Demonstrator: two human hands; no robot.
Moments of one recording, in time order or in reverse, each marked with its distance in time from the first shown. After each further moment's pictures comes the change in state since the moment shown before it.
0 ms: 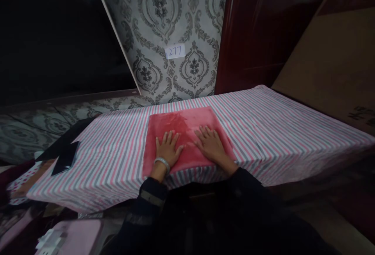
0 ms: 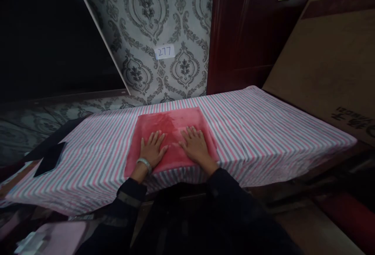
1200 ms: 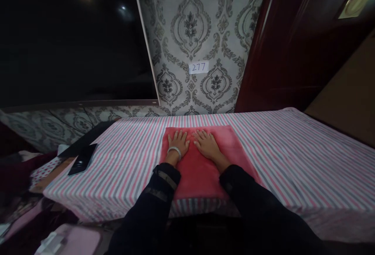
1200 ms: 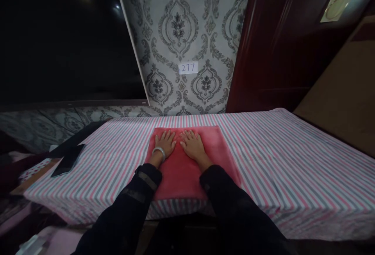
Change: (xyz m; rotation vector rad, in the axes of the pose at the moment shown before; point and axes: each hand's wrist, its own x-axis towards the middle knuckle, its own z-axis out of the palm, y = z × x) left_hand 0.104 -0.037 -0.003 -0.032 0.004 -0.104; right_hand 0.128 -0.031 0.028 -0.019 0.000 -0.192
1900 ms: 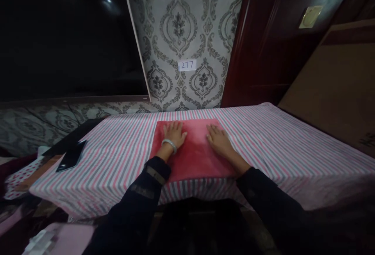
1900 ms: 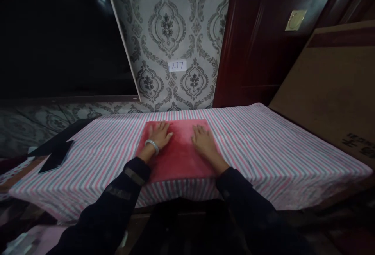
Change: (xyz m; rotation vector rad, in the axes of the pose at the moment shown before) left_hand -0.037 0.030 -0.040 -0.050 0.060 0.088; right_hand -0.086 0.042 -0.053 -0.020 0.018 0.240
